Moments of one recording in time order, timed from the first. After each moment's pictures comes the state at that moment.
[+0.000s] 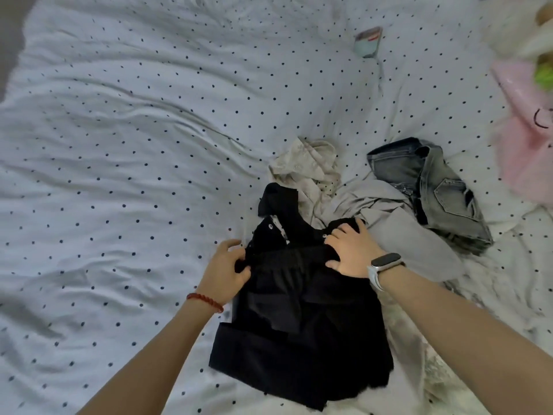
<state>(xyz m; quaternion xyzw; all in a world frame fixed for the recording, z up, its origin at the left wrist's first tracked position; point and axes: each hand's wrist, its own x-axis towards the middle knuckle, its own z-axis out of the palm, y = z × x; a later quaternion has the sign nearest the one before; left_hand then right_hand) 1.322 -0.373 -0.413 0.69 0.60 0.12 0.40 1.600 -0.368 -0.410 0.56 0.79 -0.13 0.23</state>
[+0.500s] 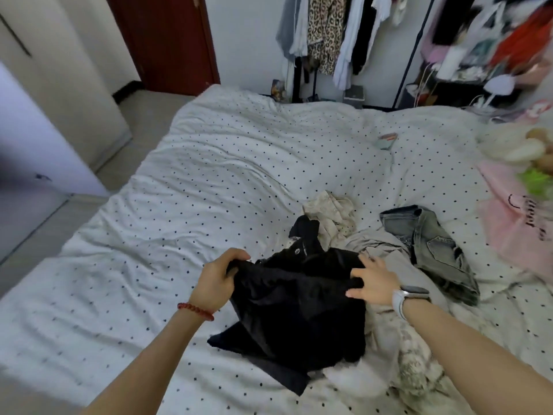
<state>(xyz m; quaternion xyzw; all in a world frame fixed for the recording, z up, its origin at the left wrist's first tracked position) 1.292 -0.524 -0.257 0.63 0.61 0.34 0.32 1.610 -0.467 -0.295 0.63 0.72 -0.25 0.15</state>
